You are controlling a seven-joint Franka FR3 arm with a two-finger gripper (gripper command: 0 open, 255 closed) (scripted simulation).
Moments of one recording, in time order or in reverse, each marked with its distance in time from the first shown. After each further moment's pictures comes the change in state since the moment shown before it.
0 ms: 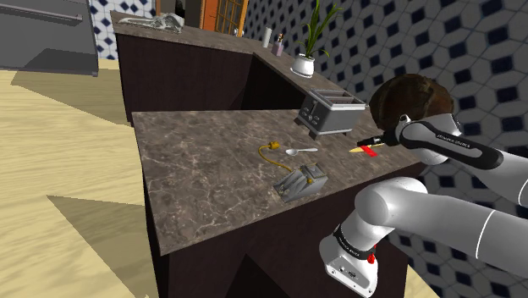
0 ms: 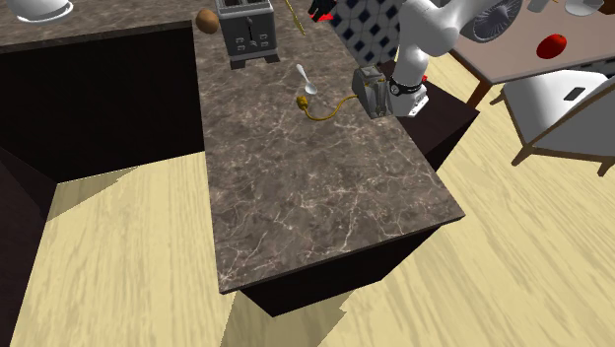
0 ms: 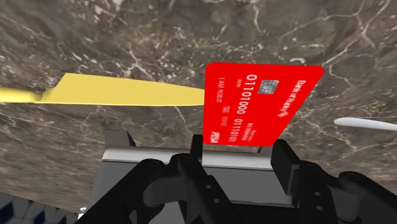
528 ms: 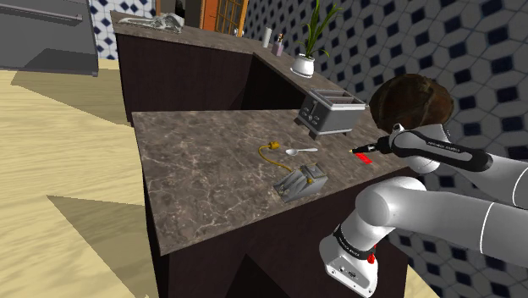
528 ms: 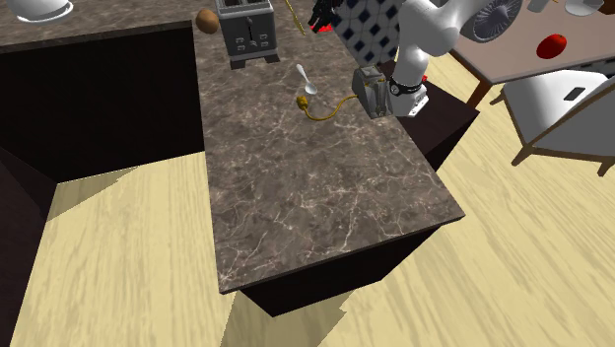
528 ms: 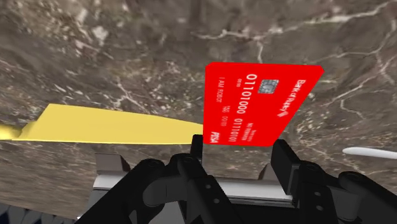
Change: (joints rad) arm 0.028 0.072 -0.123 -0.043 -0.054 0.125 -0.038
